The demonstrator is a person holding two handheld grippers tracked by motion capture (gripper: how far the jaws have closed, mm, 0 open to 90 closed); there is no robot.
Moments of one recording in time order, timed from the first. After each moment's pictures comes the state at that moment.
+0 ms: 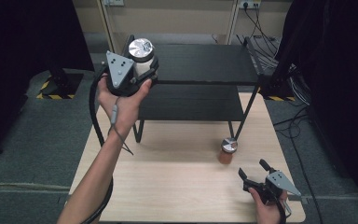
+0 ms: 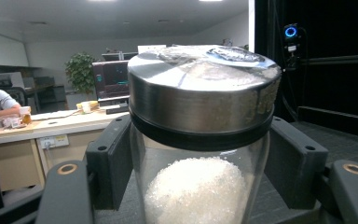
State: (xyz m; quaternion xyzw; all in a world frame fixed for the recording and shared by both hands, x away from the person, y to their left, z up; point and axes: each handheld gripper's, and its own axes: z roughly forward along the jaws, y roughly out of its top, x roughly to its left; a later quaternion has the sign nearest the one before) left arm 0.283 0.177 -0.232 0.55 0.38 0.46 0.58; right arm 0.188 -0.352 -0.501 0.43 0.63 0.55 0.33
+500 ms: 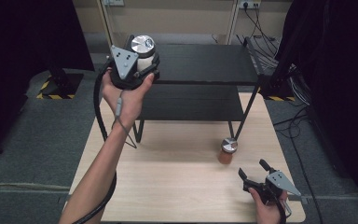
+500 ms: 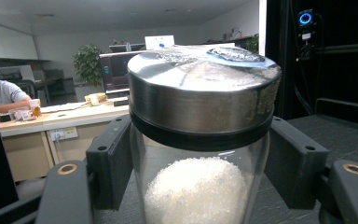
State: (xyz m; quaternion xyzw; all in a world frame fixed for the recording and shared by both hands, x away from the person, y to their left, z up) left arm 0.300 0.169 -0.227 0.56 0.40 0.47 0.56; right arm 0.188 -0.353 -0.501 0.42 0.63 0.55 0.33
